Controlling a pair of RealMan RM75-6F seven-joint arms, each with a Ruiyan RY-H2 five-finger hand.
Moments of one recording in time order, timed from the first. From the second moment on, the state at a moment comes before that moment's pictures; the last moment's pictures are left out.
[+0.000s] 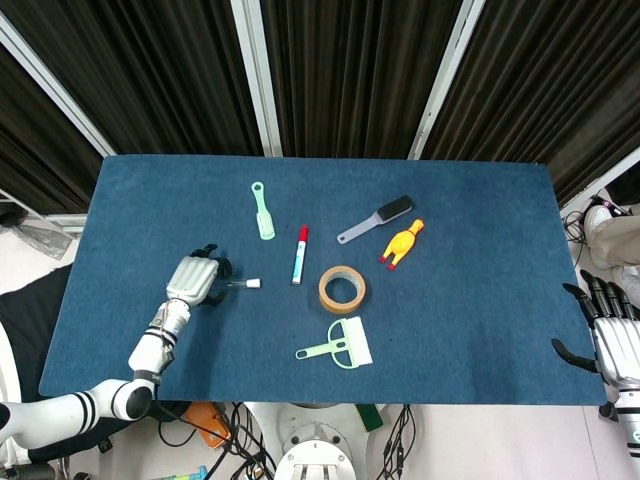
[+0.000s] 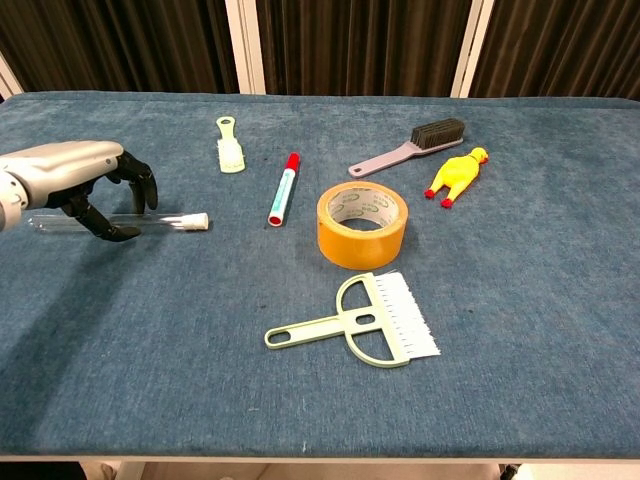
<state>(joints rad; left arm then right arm) -0.63 -1.59 -0.14 -1.34 1.09 0.95 0.28 0.08 -1.03 0.04 -1.61 -1.50 1.43 0.12</state>
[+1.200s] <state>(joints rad) -0.62 -1.61 -0.14 -1.28 1.15 0.93 0.16 0.08 -1.03 0.05 -1.61 -1.49 1.43 0.12</state>
